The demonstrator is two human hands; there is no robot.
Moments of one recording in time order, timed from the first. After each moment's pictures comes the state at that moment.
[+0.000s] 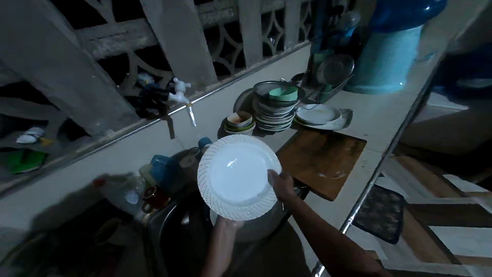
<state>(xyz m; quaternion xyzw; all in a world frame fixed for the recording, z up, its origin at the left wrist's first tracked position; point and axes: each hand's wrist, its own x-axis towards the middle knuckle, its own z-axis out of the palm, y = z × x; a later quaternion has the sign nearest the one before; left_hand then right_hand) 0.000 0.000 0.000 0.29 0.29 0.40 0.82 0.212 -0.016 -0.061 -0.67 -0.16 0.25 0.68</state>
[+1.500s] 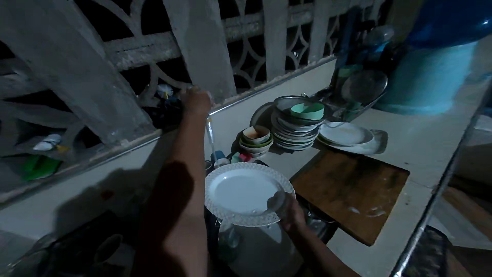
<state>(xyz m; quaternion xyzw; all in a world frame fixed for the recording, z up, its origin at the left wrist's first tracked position) 0.116 0.244 0.267 0.86 0.47 0.15 -0.14 0.182 0.026 -0.039 -0.47 0.05 0.36 0.81</state>
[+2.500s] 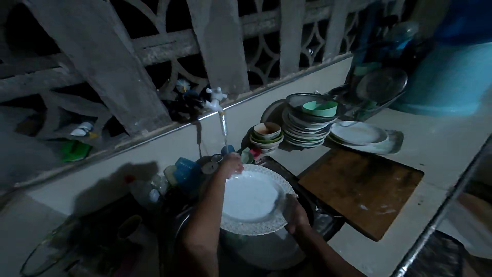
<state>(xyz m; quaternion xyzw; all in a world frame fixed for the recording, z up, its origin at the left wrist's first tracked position) 0.076 0.227 0.065 0.66 0.47 0.16 0.56 0.156 0.010 -0.051 -0.47 0.00 0.41 0.78</state>
